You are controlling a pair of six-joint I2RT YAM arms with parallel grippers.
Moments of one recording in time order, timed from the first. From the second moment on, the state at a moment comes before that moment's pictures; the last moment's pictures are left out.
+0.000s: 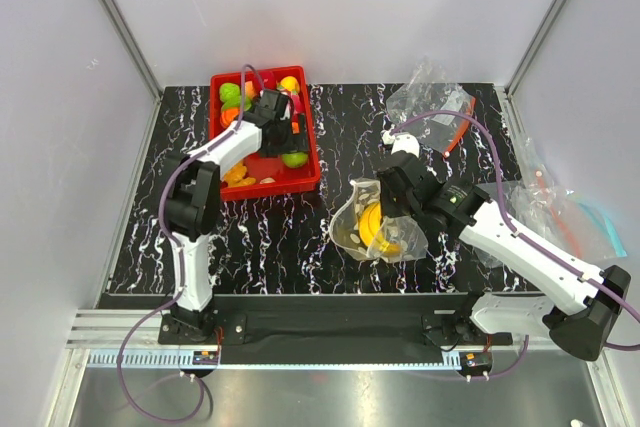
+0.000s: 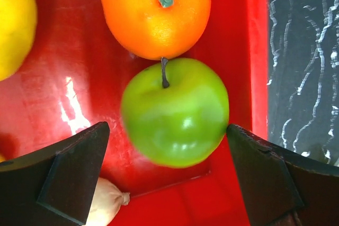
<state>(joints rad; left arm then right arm) -0.35 2.04 1.60 -0.50 0.02 -0.43 0.84 1.18 1.19 -0.84 0.37 0.53</state>
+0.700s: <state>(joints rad) -0.34 1.62 1.28 -0.41 0.11 -0.48 0.84 1.18 1.19 -0.83 0.35 0.53</state>
